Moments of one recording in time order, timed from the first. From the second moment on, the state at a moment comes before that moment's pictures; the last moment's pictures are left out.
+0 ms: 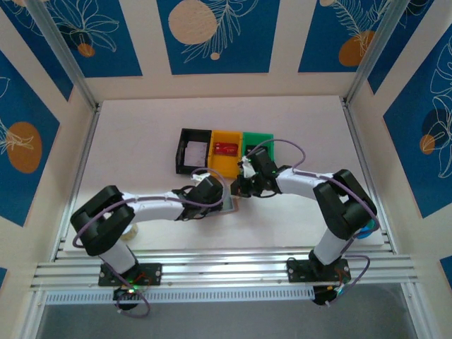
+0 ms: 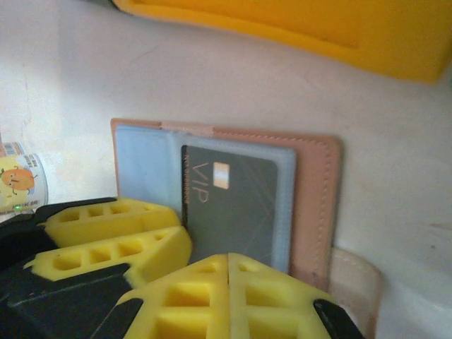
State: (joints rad) left arm -0.90 1.61 0.76 -0.10 -0.16 -1.00; right arm 0.56 1.67 0.85 -0.18 -0.53 0.62
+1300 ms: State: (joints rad) left arm -0.88 1.61 0.75 -0.06 -0.19 -1.00; right arm 0.58 1.76 0.88 -0.21 -0.51 0.62
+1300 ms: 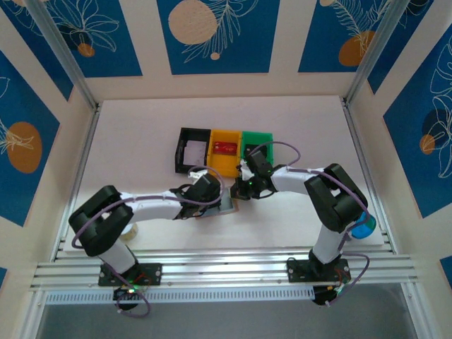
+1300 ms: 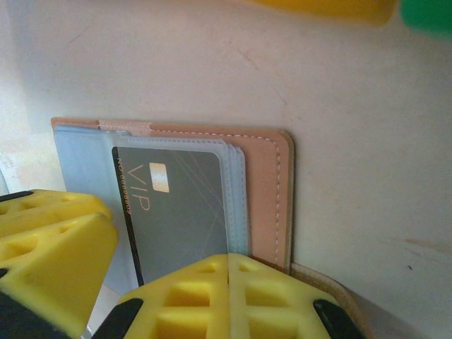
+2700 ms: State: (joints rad) left arm -0.87 1.61 0.64 0.19 -0.16 -1.08; right arm 0.58 1.77 0.89 -0.21 -0.51 0.62
